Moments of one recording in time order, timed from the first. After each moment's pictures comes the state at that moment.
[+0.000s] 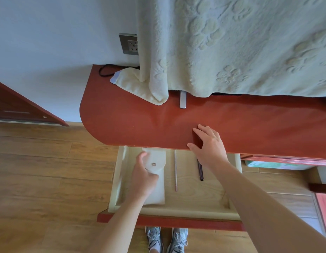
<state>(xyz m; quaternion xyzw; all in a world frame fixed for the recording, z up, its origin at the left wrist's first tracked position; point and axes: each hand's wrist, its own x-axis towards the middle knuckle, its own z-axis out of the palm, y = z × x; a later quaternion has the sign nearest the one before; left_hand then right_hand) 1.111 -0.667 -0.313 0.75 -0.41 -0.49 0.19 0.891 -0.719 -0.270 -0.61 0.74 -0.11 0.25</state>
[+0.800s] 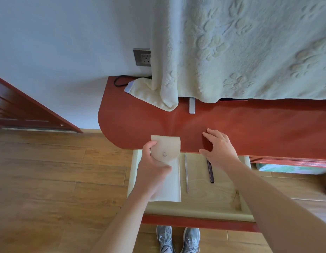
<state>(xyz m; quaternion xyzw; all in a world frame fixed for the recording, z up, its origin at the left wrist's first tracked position) 1.122 -0.681 -0.211 0.69 -0.42 -0.53 0.28 0.889 -0.722 -0.257 -0.62 0.73 -0.07 0.28</state>
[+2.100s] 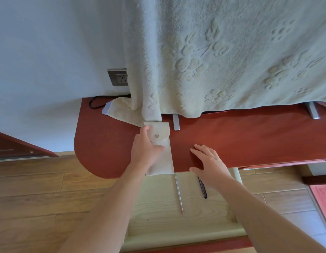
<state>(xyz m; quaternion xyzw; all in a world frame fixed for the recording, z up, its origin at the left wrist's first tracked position) 1.097 -0.824 -0.247 0.68 -0.58 -0.41 0.16 0.885 -0.721 -0.263 -0.62 0.73 -0.07 0.27</state>
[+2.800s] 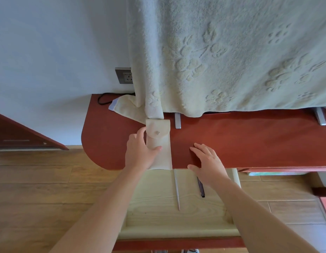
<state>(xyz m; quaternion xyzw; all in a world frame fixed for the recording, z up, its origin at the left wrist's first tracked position) 1.110 -0.795 -0.240 0.71 -0.61 -0.32 0.17 0.883 -0.720 -0.262 -0.63 0.72 -0.06 0.27</state>
